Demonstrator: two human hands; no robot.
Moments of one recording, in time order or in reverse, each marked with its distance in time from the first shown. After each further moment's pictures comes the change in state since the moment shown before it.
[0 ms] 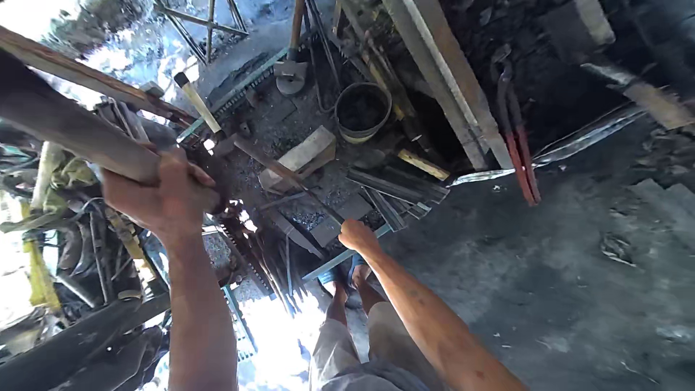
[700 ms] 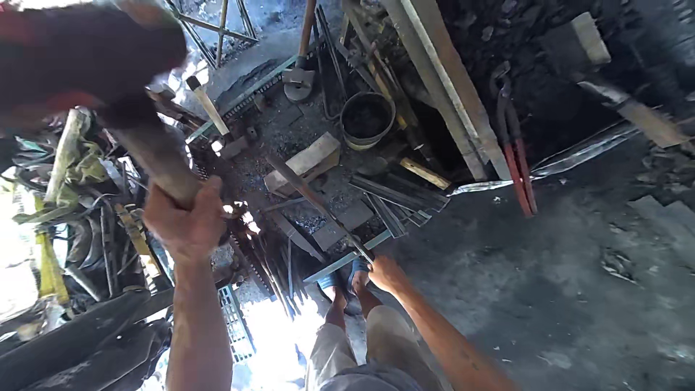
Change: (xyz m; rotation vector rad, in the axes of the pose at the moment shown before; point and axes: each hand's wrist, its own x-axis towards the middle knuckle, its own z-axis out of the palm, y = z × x) left_hand -0.035 0.020 -0.026 0.257 -0.134 -0.184; right_hand -0.043 0.098 0.052 0.015 -0.032 0.027
